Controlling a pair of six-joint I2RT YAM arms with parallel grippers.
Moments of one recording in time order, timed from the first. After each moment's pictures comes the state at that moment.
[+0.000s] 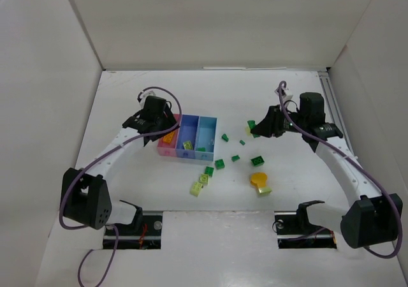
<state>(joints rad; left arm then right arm) -0.36 1.33 0.99 -0.51 -0.17 -0.76 0.16 1.17 0.94 -0.37 -0.79 0.25</state>
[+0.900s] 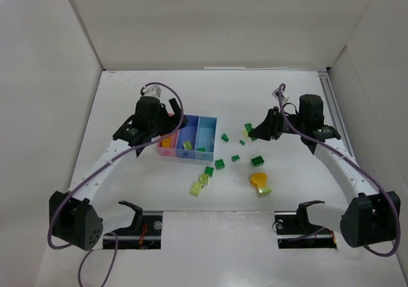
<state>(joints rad) -0.37 1.21 0.97 -0.44 -0.05 -0.67 0.15 1.17 0.90 -0.29 -0.91 0.24</state>
